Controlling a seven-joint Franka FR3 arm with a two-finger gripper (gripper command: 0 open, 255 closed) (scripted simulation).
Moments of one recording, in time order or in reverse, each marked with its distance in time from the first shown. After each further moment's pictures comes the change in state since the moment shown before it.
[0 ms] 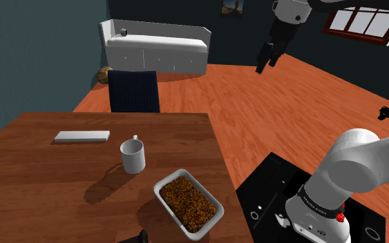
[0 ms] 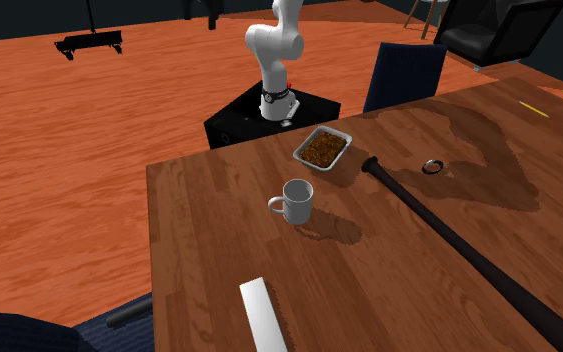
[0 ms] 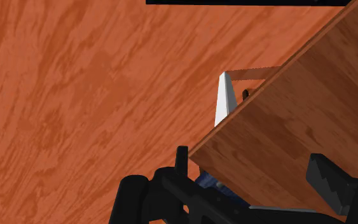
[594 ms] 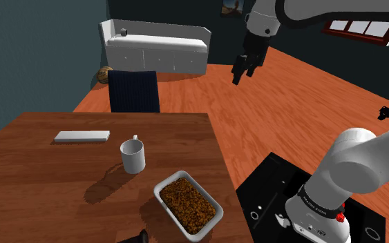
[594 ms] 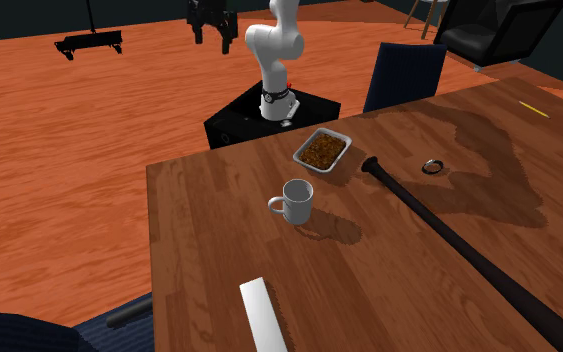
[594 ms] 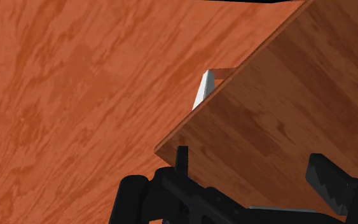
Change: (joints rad) arm 0.047 0.132 0.103 -0.003 0.056 0.104 0.102
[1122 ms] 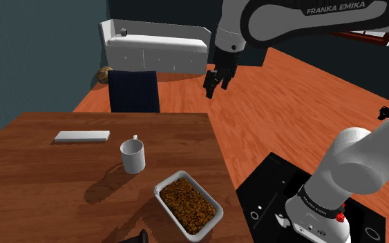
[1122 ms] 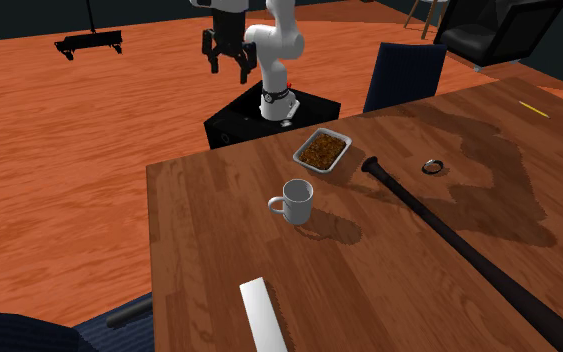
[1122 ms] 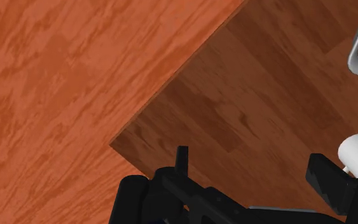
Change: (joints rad) arm 0.043 0.195 0.115 0.051 0.034 0.114 0.114
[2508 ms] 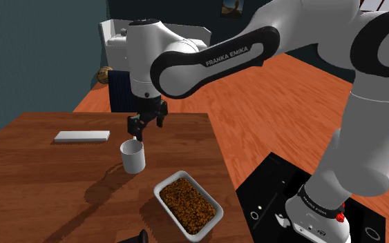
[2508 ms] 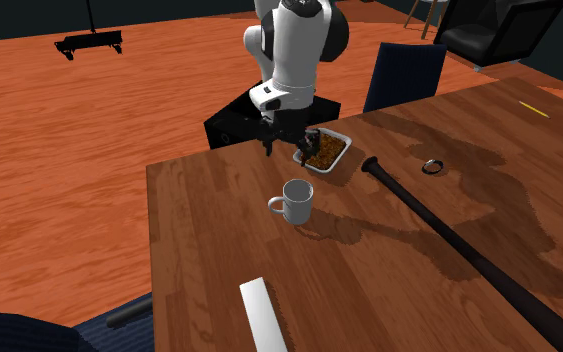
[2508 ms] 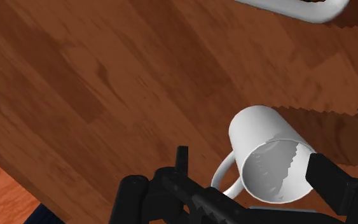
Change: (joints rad) arm 0.150 0.680 0.212 0.437 -0.170 0.138 0.325
